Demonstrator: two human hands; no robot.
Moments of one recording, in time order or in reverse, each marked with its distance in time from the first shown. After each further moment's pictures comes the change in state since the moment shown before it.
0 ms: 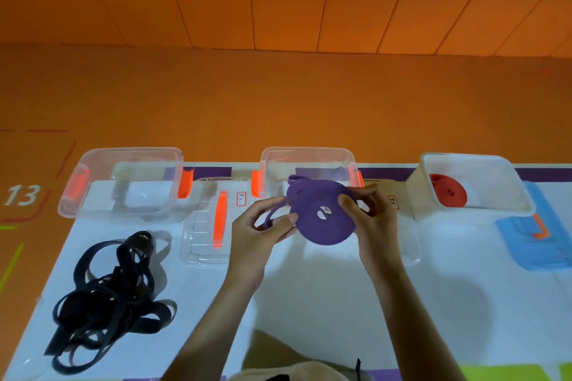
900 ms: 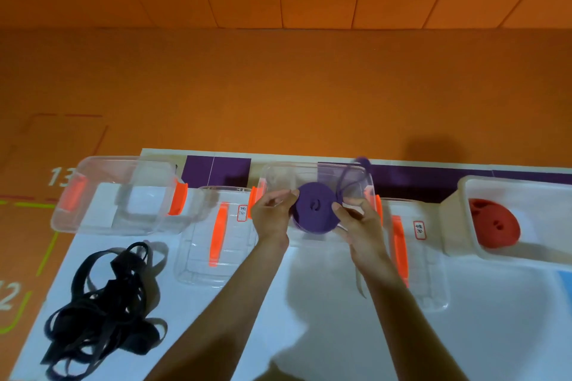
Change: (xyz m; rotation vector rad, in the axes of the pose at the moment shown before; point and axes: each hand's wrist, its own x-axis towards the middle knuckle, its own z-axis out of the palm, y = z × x) left_hand 0.161 -0.055 0.072 -0.056 0.483 -0.233; right_hand 0.123 0.102 0.010 0.125 -0.010 0.558
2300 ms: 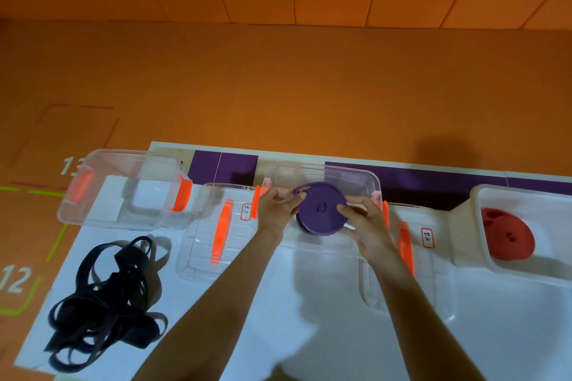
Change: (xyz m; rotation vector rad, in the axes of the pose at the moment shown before) left_hand 0.048 -0.019 -0.003 0.199 -0.136 0.011; right_hand 0.039 -0.001 -0.009 -0.058 -0.134 0.106
